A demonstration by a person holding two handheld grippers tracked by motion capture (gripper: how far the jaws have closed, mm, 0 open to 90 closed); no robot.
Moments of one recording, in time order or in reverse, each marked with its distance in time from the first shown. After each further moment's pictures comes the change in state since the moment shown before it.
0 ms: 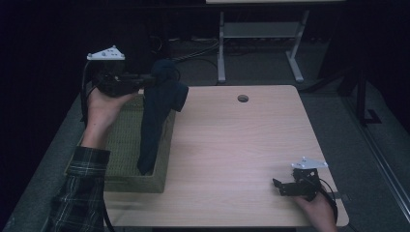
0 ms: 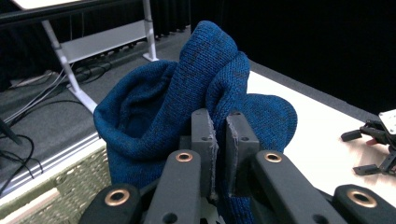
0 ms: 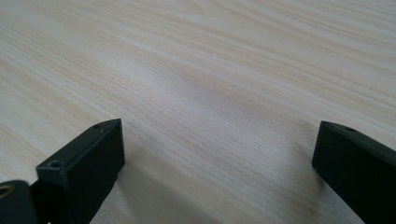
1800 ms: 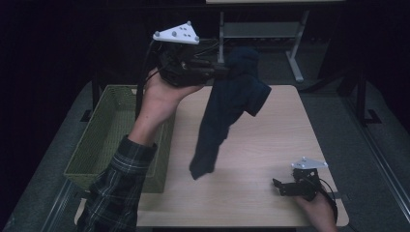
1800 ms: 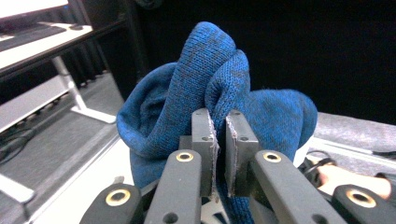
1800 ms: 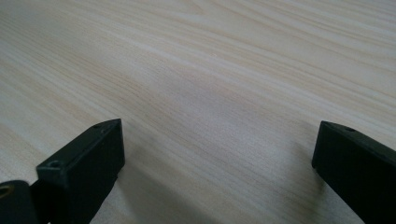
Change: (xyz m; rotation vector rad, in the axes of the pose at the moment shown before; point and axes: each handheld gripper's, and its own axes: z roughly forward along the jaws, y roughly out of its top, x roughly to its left) left arm -0.138 0.093 0.055 -0.084 -0.299 0.222; right arm 0.000 0.000 0.000 0.000 0.001 0.000
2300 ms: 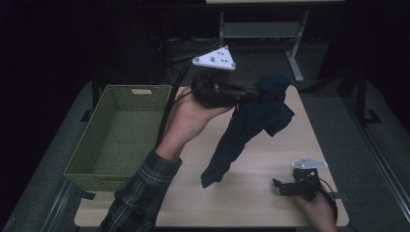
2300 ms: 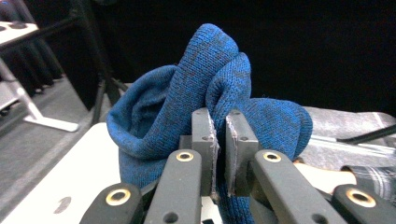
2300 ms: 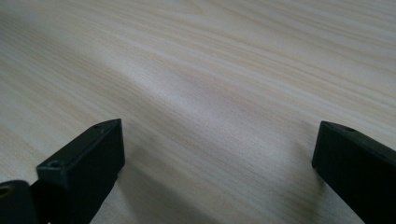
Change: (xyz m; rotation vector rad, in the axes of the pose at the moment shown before) left arm -0.036 -0.013 0.055 0.006 -0.134 0.022; right arm 0.000 0.000 0.000 -0.001 -0.003 0.000
